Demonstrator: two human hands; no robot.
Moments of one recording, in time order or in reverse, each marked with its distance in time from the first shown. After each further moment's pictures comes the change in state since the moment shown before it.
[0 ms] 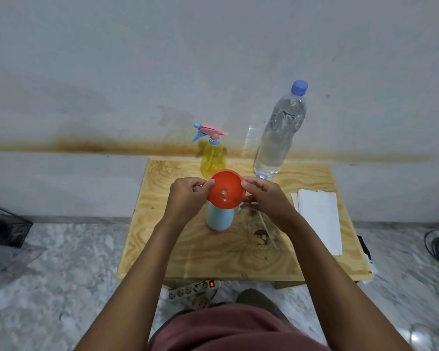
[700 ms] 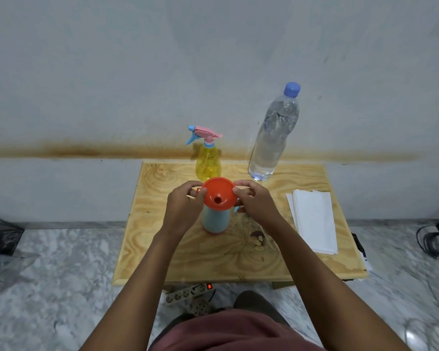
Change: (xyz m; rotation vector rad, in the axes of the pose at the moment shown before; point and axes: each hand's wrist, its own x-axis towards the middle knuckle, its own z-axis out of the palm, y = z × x) left_hand 0.001 -0.020 0.010 0.052 0.025 0.016; right_hand 0.016 0.022 0.013 -0.121 0.164 -0.033
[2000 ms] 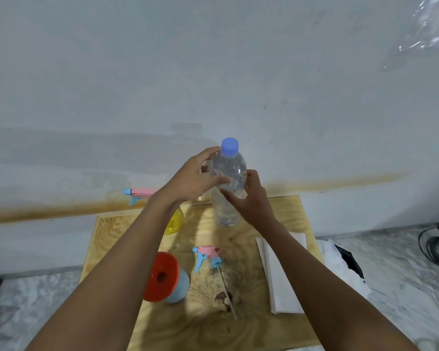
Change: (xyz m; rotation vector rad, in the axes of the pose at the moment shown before) left_hand 0.170 0.168 0.102 0.034 -0.483 0.163; right_hand 0.140 -0.021 -0.128 -0.154 0.140 -0.275
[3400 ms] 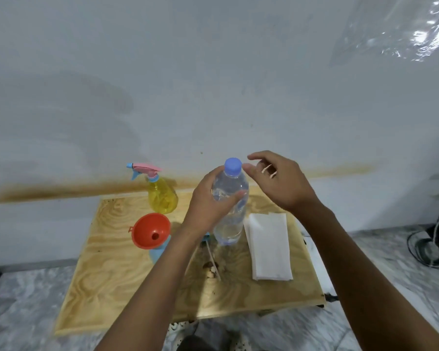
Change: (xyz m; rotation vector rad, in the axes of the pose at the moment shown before) left_hand -0.124 0.020 0.113 -0.152 0.315 0.045; right_hand -0.104 -0.084 -0.115 -0.241 -0.002 -0.154
